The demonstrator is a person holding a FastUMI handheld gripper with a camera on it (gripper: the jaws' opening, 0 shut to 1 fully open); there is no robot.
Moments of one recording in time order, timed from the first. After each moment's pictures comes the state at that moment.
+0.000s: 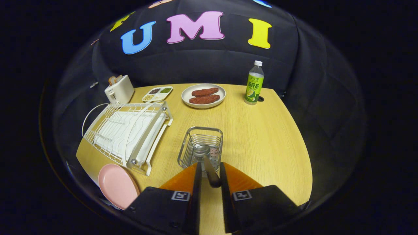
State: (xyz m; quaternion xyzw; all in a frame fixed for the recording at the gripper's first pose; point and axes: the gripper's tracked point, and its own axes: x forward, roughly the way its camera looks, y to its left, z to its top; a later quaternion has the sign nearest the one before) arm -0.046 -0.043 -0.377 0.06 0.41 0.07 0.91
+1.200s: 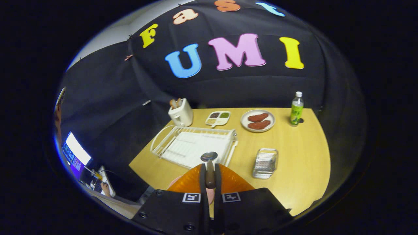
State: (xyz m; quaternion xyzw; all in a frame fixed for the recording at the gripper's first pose) arm -0.123 0.085 -0.187 0.16 0.33 0.26 0.89
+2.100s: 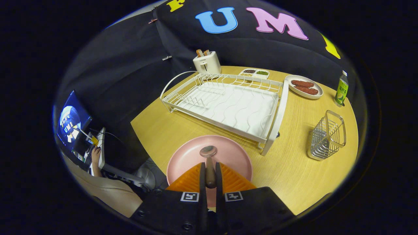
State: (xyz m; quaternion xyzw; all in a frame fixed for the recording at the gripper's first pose) arm -0.170 0.196 -0.344 0.07 0.42 0.35 0.83
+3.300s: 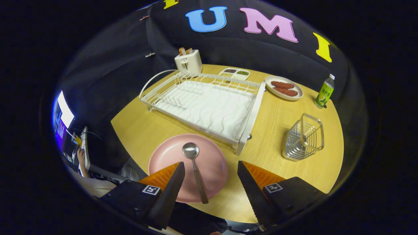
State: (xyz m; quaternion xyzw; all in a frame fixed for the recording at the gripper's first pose) arm -0.135 0.154 -0.320 0.03 0.42 0.27 0.87
